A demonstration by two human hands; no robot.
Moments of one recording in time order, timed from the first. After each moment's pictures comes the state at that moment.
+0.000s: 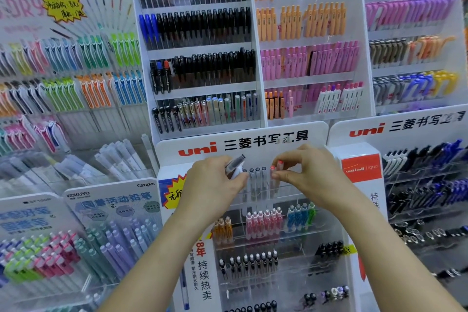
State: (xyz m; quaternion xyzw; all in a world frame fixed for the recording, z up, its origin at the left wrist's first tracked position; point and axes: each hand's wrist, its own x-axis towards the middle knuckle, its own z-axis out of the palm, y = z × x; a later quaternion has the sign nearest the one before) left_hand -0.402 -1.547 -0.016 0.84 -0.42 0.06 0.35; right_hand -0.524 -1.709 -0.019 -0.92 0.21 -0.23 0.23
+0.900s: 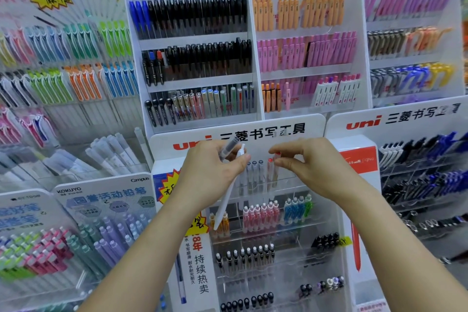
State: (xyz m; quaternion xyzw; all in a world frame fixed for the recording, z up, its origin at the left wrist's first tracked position) left_hand -0.401 -1.552 -0.002 0.79 -0.40 -0.04 0.46; right_hand -0.529 -1.713 -0.014 -0.93 0.17 -0.25 0.22
